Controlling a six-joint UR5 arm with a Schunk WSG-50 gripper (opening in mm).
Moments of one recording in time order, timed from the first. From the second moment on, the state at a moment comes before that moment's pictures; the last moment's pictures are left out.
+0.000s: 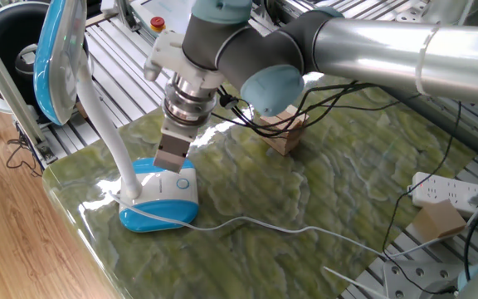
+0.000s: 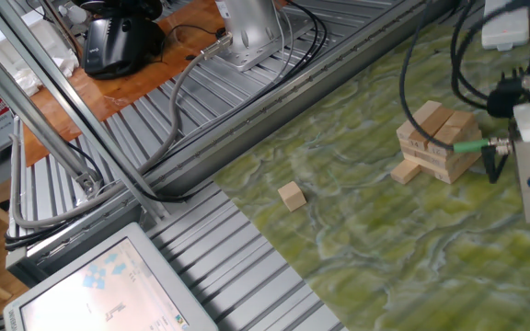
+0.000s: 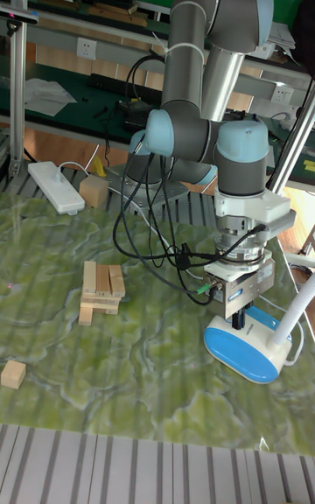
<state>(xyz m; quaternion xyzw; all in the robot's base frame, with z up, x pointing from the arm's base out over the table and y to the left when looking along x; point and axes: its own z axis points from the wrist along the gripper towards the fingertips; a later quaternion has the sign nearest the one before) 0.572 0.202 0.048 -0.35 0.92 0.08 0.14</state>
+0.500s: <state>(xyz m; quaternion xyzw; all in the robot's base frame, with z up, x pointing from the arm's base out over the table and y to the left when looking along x) 0.536 0.186 0.040 -0.38 0.91 0.08 0.12</state>
